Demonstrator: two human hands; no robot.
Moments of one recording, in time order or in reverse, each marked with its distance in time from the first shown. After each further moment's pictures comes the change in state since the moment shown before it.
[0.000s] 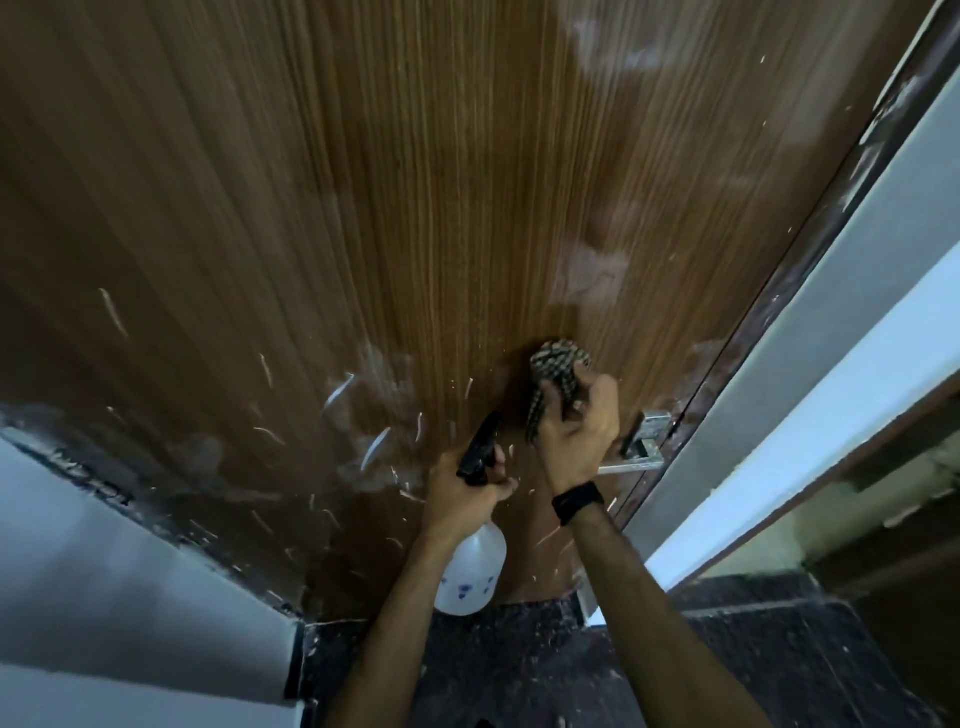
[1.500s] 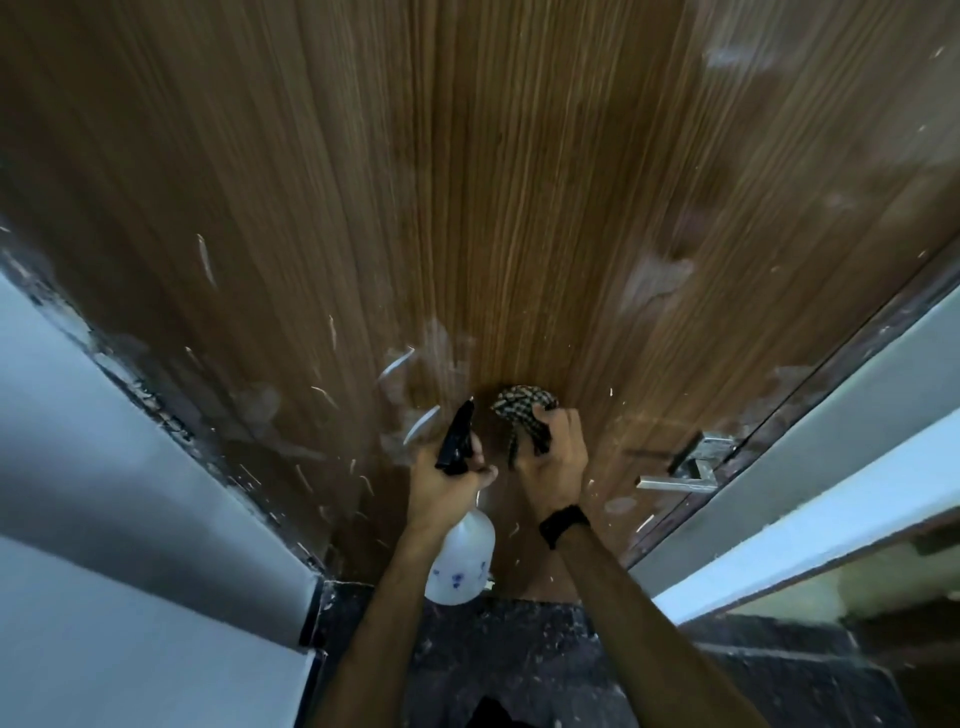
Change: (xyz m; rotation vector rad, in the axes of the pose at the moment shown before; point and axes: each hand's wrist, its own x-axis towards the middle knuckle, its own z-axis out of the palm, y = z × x) left_hand 0.010 -0.035 -0.047 -0.134 0.262 0.017; right_hand -0.067 0.002 0.038 0.050 -0.355 -0.104
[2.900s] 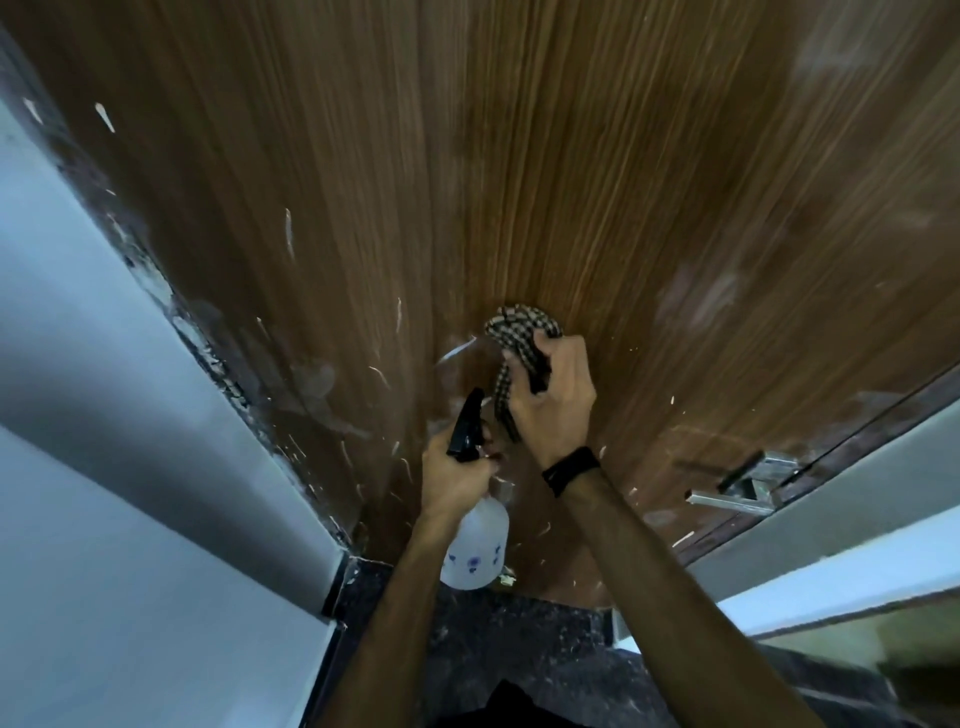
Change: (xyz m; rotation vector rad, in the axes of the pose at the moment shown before) left_hand -0.001 -0.001 -0.035 -0.035 0.156 -0.064; right_hand 0.054 -0.073 0.039 0.111 0.038 -0.248
